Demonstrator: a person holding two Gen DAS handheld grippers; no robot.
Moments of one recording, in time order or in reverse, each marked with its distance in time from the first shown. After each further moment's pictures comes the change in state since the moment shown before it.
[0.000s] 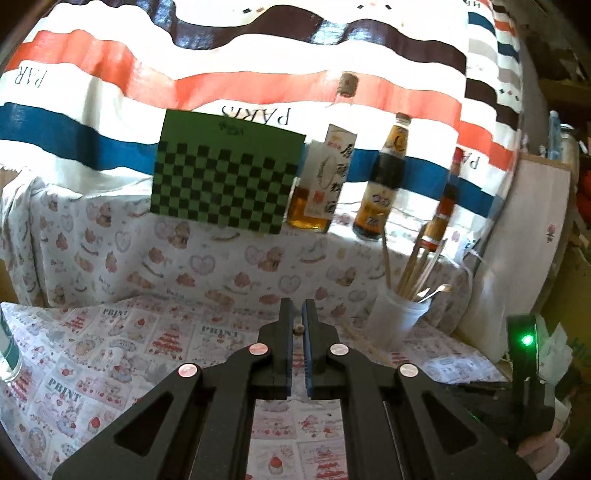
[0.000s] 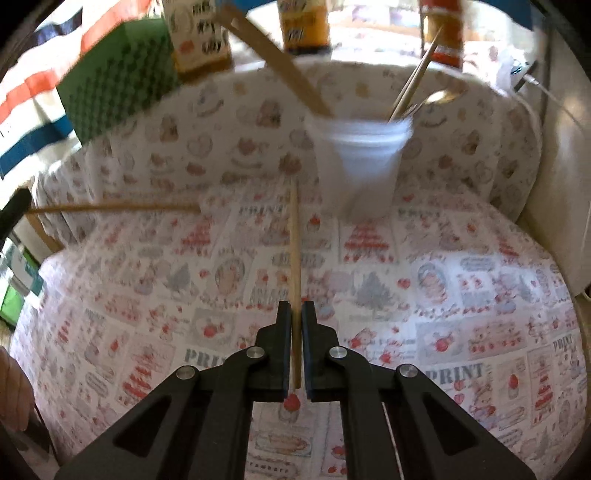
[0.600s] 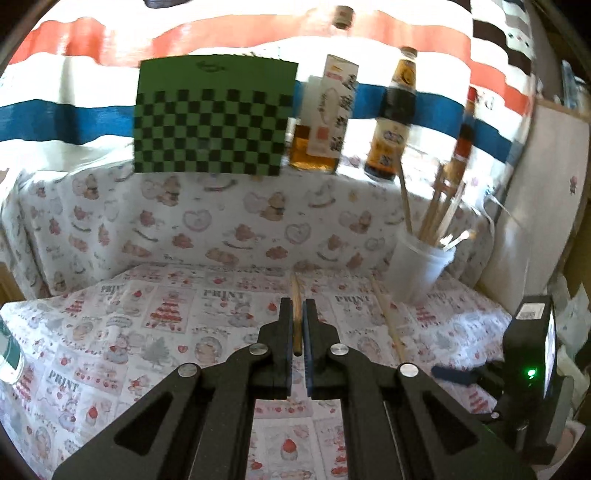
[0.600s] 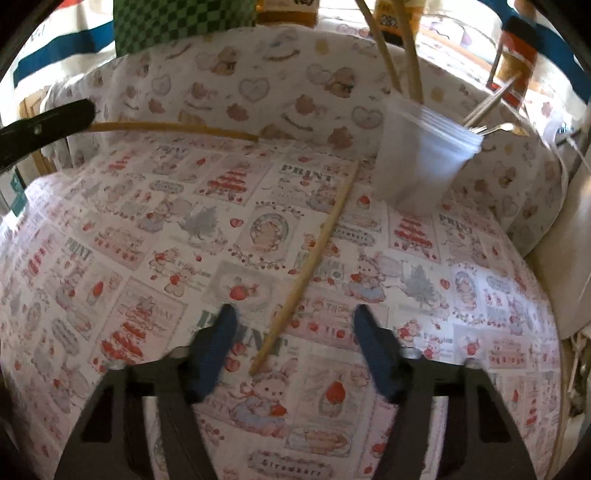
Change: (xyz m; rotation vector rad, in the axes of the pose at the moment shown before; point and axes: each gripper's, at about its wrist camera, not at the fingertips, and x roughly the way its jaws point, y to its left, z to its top) left arm 0.044 0.002 -0.016 0.055 0.175 0.072; right arm 0.032 0.054 -0.025 -0.242 0.095 -0.079
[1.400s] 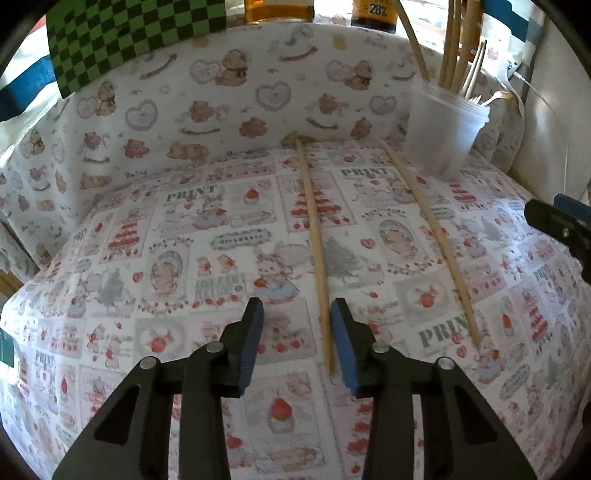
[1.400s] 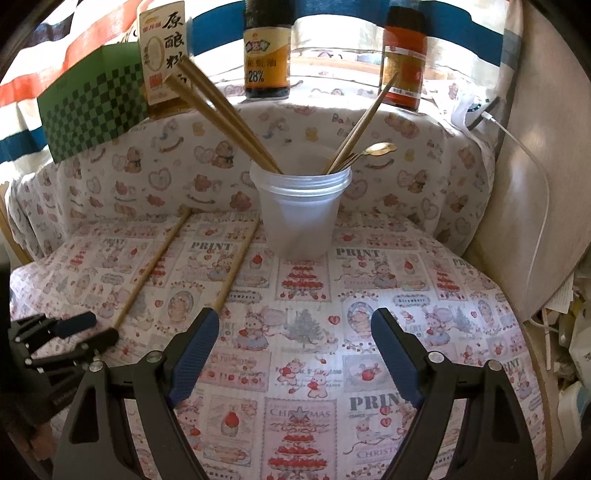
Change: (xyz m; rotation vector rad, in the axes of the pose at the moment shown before) left arm 0.070 -0.037 -0.049 0.170 0.414 0.081; right arm -0.047 -0.079 0.019 0.210 -0.145 -0.121
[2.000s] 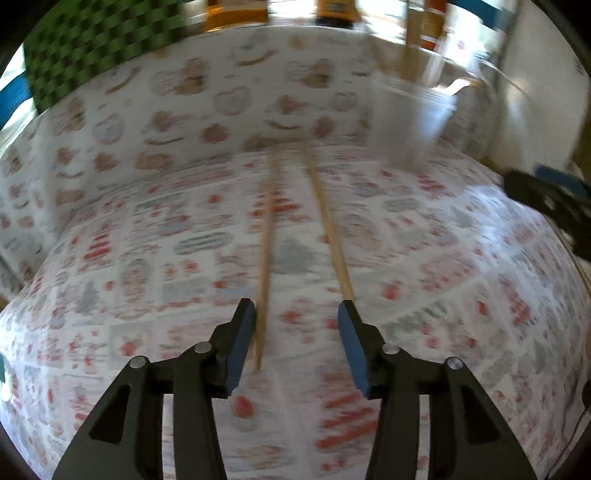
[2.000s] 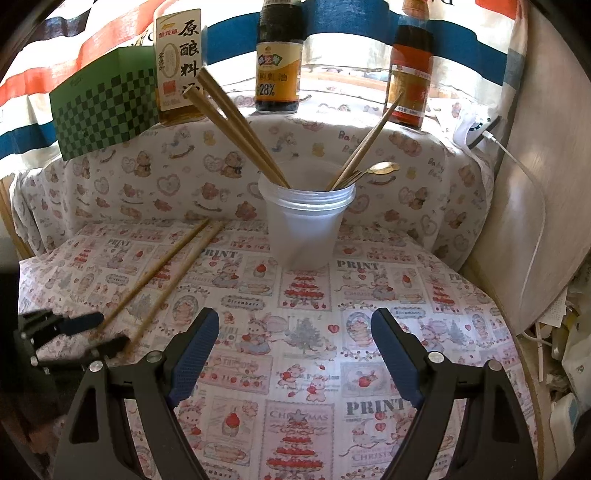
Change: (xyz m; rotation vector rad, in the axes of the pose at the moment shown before) left arm 0.001 -0.025 -0.004 0.092 -0.009 -0.099; right arm -0.012 0.003 0.003 -0.032 -0.051 -0.004
